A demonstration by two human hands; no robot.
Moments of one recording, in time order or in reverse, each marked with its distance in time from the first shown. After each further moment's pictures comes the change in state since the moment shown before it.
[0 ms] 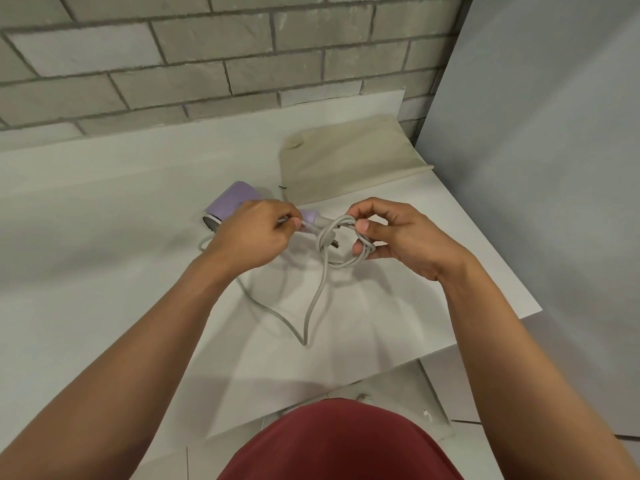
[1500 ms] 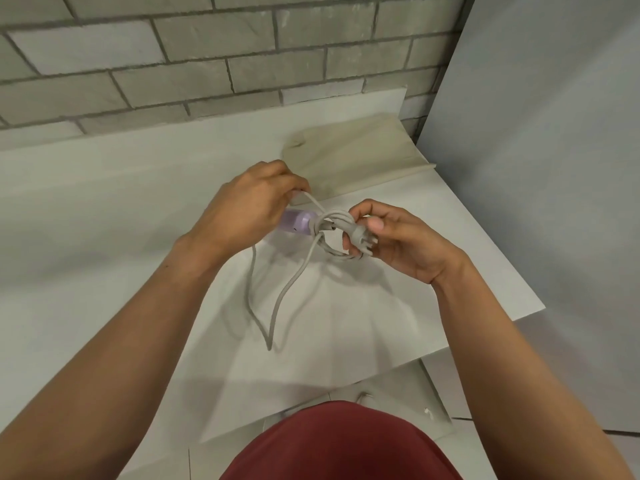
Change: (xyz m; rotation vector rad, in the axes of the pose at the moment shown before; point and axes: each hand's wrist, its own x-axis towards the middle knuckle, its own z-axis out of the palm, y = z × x) left_hand 0.005 0.006 -0.038 0.181 0.083 0.261; right_hand 0.000 0.000 0.014 0.352 -0.218 -0.031
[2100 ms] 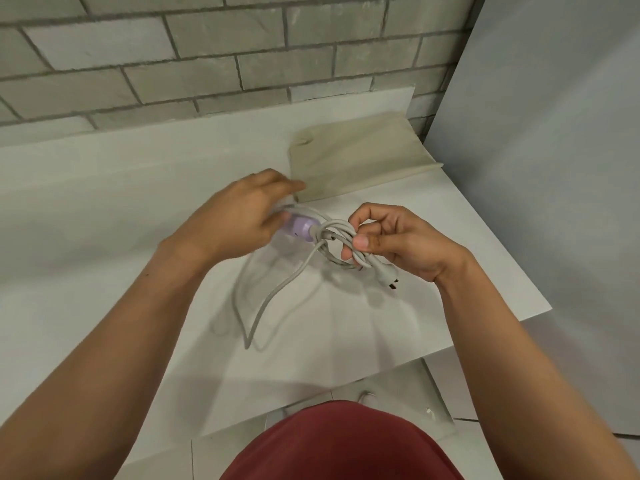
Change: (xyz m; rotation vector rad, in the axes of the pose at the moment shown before) left_hand -0.022 -0.006 -0.013 0.015 -0.094 0.042; right_hand 0.002 -0.001 0.007 -0.202 -0.030 -0.014
